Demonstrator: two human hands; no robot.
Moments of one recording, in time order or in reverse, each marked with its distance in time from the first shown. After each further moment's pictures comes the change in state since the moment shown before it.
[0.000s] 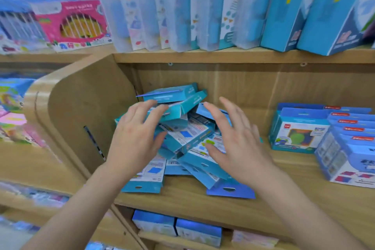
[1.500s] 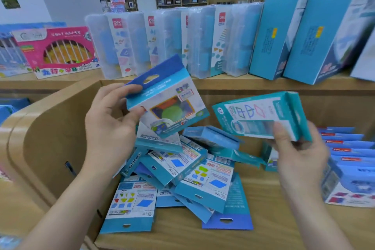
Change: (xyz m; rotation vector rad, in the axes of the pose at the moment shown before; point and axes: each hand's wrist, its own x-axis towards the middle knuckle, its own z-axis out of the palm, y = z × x) left_hand 0.065 0.003 -0.047 -0.803 0.470 -0.234; right_hand 0.009 0.049 -0.030 0.974 0.893 0.415
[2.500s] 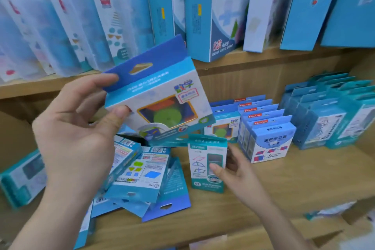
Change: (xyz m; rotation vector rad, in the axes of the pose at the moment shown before) left_hand -0.042 0.089 0.087 -0.480 -0.157 -0.057; right_hand -0.035 0.052 -0.126 -0.261 -0.444 0.369
